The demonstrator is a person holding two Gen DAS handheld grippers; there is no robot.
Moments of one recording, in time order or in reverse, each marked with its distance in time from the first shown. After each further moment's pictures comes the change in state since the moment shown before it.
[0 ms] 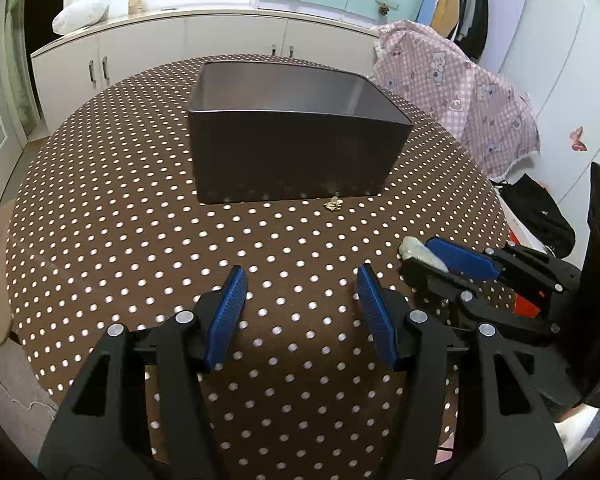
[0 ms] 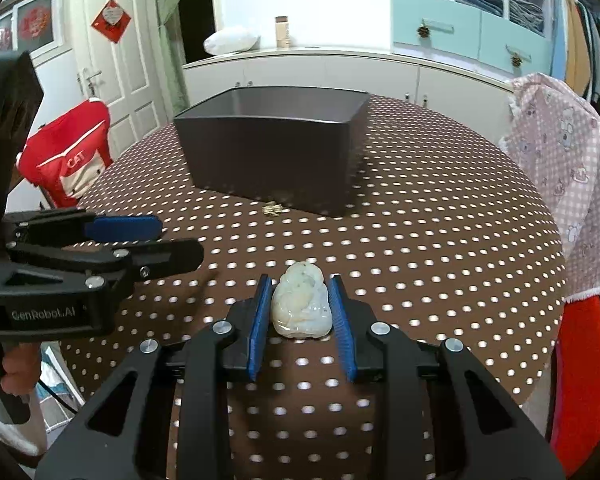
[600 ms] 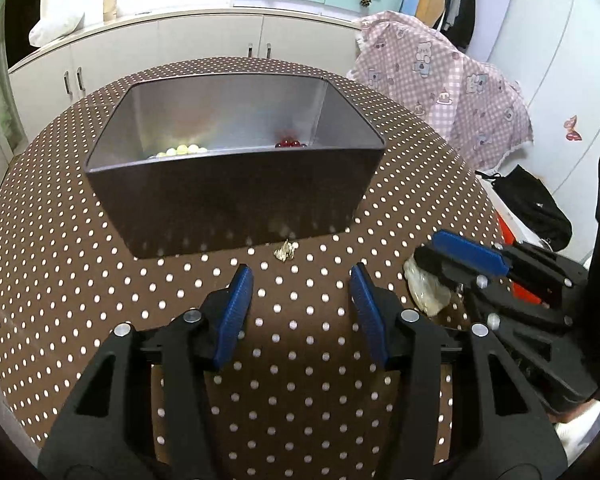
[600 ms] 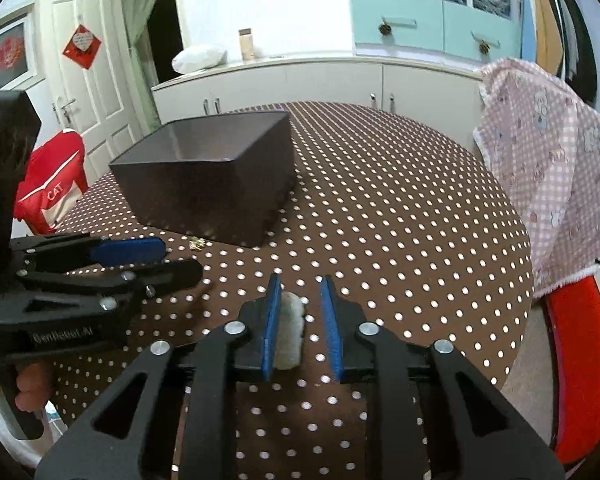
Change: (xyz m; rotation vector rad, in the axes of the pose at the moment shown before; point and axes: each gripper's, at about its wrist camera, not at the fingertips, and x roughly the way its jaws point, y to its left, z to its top) left arm 0.033 -0.026 0.033 0.044 0.019 -0.029; right arm 0.002 -0.044 0.006 0.089 -0.019 -0.025
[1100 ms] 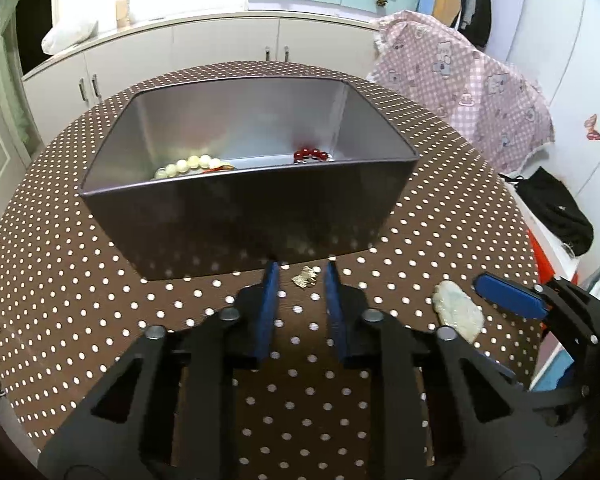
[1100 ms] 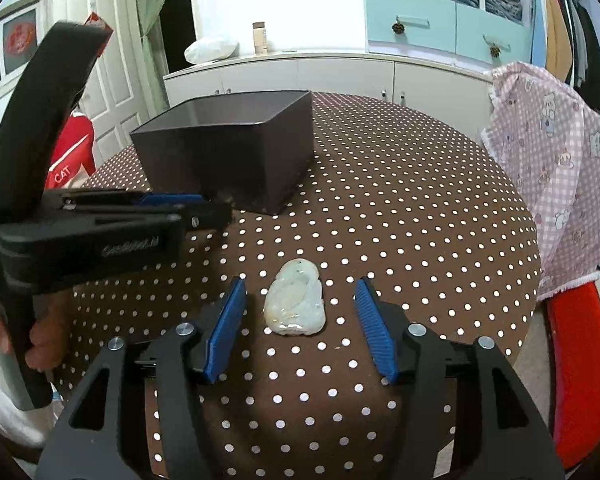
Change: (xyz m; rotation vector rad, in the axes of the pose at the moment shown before) left arm 0.014 0.003 0.009 0.005 -0.013 0.085; right arm -0.007 0.019 -0.019 -0.084 0.000 0.000
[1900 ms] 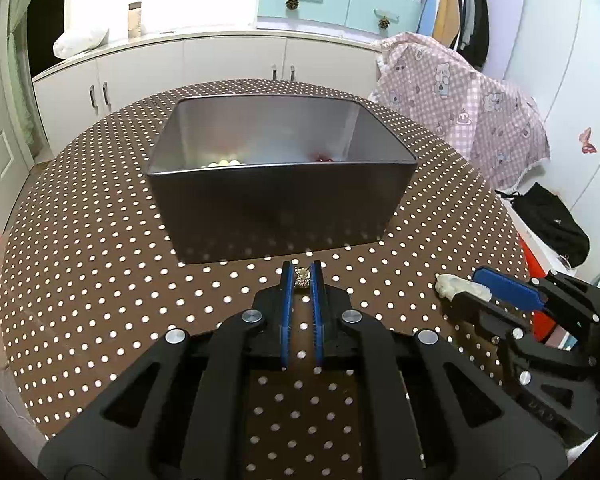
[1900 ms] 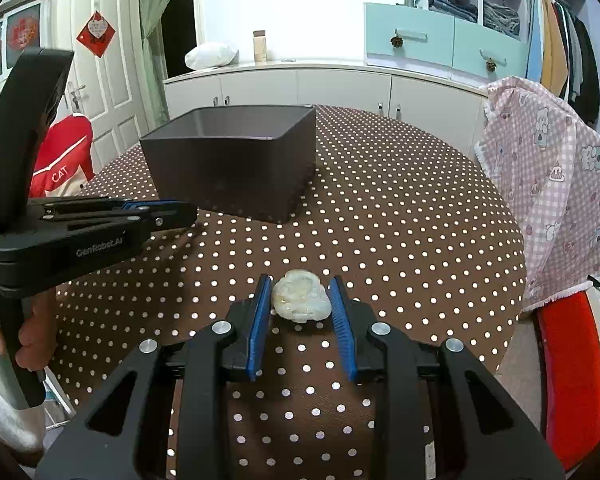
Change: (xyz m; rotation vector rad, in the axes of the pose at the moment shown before) left arm -0.032 0.019 -0.020 -0.024 -0.085 -0.011; right arm -0.014 0.004 0.005 0.001 -0.034 -0.020
